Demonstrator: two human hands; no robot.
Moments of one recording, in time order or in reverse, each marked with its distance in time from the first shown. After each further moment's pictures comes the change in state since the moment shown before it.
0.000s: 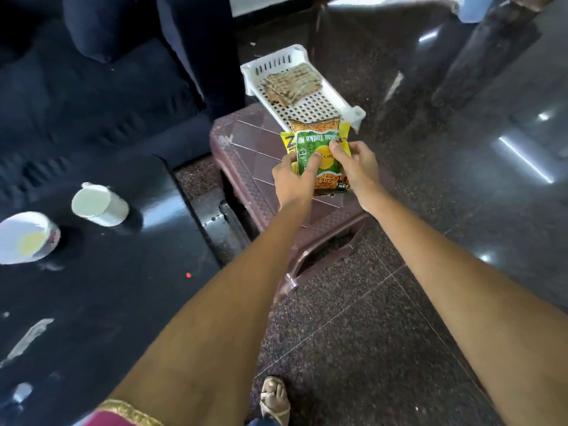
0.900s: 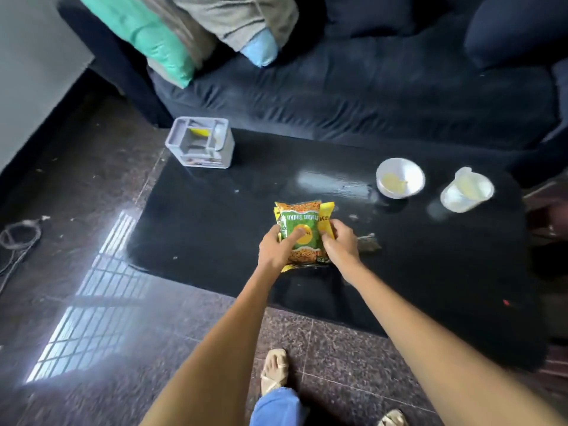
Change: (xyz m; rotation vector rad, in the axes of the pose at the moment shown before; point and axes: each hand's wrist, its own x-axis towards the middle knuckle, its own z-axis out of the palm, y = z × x) left_hand -0.172 -0.247 -0.597 -0.252 0.518 -0.366; right_hand -0.403 0.002 0.519 -0.452 -0.799 -0.071
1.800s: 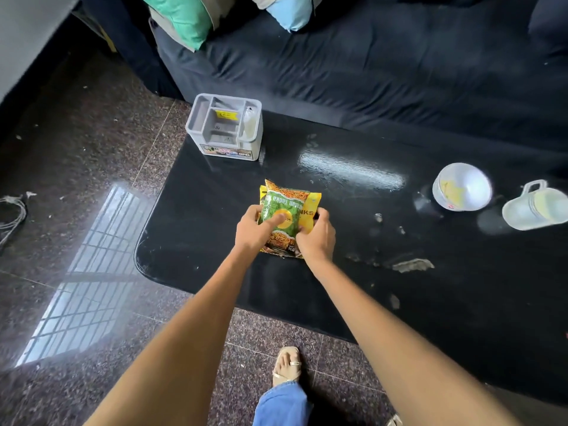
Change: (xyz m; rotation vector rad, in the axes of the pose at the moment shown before) left_hand 0.102 -0.015 -0.112 0.070 0.077 -0.048; right_hand 0.040 -0.046 0.145 -0.193 0.107 0.119
